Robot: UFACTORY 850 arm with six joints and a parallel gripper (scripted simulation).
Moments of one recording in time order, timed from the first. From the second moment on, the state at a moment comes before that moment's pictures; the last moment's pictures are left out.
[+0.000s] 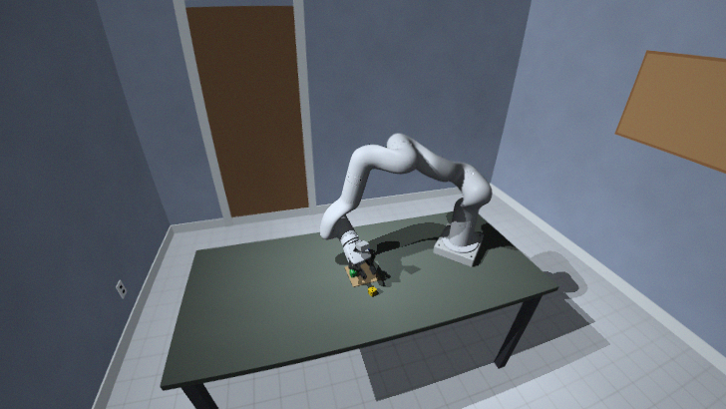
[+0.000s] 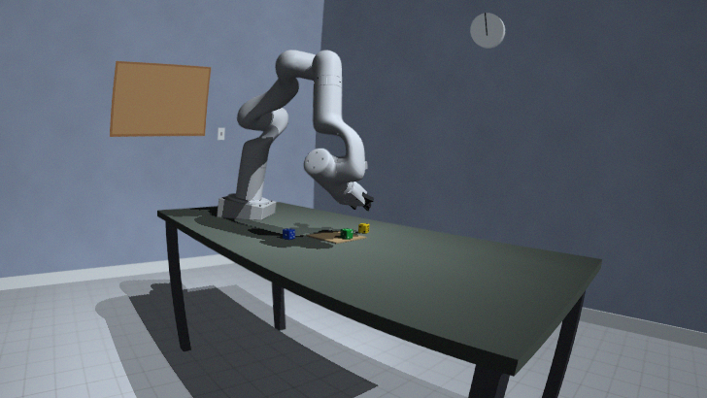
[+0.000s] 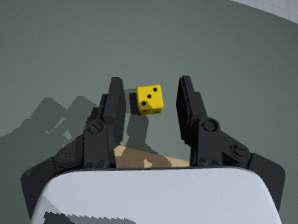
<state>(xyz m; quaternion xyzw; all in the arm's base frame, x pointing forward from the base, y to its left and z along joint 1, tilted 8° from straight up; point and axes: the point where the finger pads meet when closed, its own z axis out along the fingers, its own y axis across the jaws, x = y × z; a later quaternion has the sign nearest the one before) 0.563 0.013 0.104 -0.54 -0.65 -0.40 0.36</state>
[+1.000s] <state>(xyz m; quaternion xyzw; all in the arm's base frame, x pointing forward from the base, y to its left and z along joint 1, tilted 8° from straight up) 0.518 0.034 0.093 -0.63 -0.72 -0.13 0.26</state>
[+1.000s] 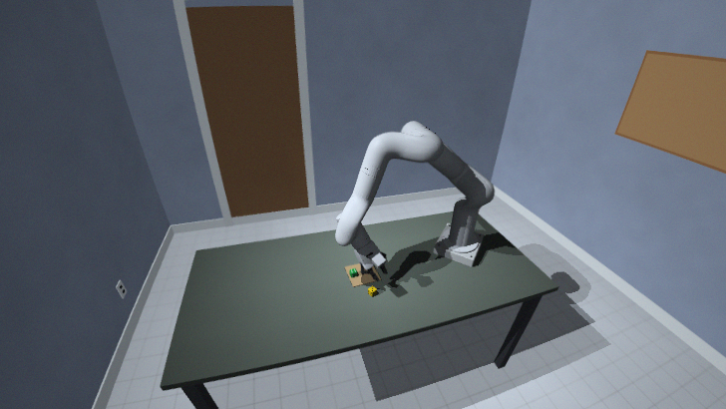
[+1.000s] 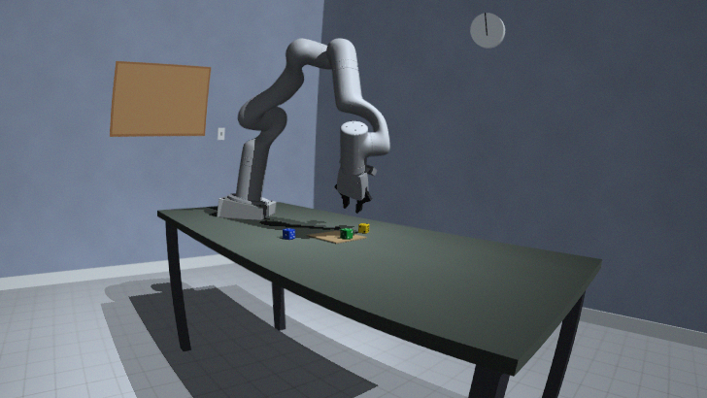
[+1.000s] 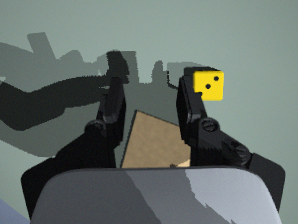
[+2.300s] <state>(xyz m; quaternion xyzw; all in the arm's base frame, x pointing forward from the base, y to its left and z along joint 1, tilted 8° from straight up) 0.553 0.061 0.140 -0.66 -0.75 -0.06 -0.02</state>
